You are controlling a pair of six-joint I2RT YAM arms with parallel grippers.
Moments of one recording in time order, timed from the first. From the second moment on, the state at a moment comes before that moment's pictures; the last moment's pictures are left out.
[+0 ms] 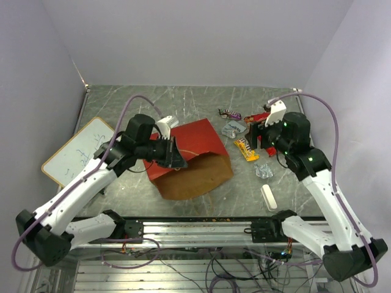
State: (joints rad) left arm -0.64 1.11 1.09 -0.61 0.55 -0.49; right arm 0.33 0.96 1.04 -0.53 -0.02 -0.04
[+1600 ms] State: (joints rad) left arm -0.66 1.33 1.37 -0.53 0.40 -0.55; right arm 0.97 1.31 0.71 0.10 -0.36 -0.94
